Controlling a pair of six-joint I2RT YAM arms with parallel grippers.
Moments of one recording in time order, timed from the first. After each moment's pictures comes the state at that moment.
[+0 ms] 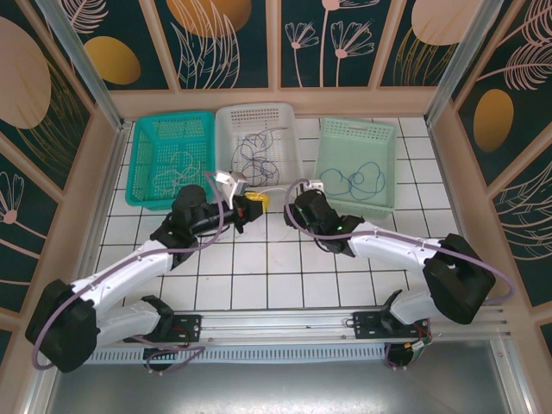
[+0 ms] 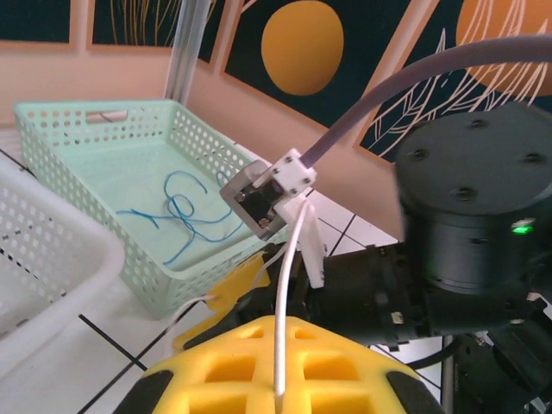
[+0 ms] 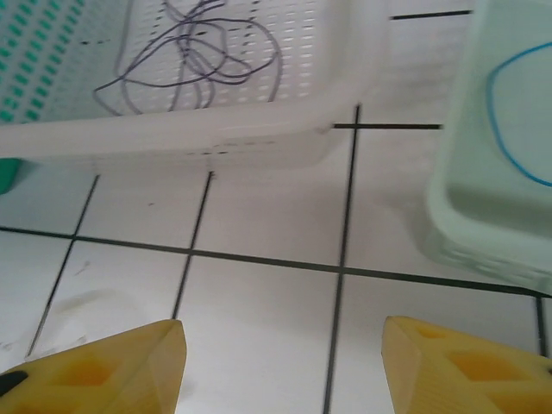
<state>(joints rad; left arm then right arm) -0.62 1.11 0.61 0.38 0.53 -0.32 0.84 1.39 0.76 -0.09 0.34 0.58</state>
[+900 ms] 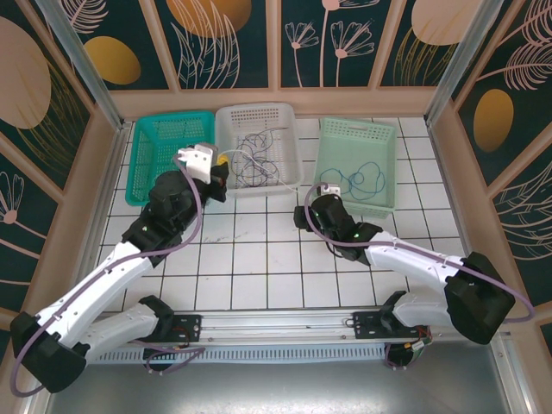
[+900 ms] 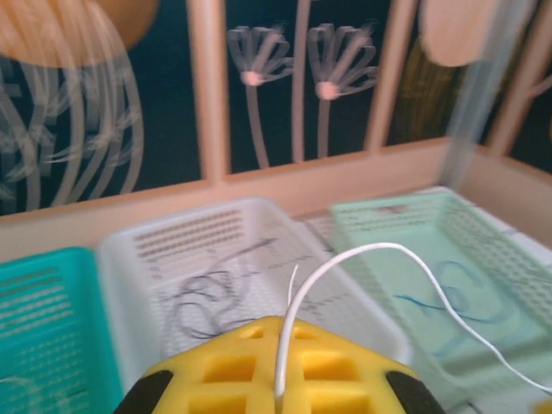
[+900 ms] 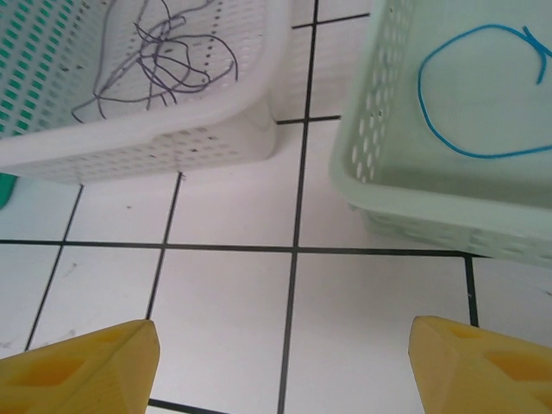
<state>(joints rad) -0.62 0.99 0.87 0.01 -0.20 -0.09 0.80 1.23 0.65 -0.10 0.31 0.61</state>
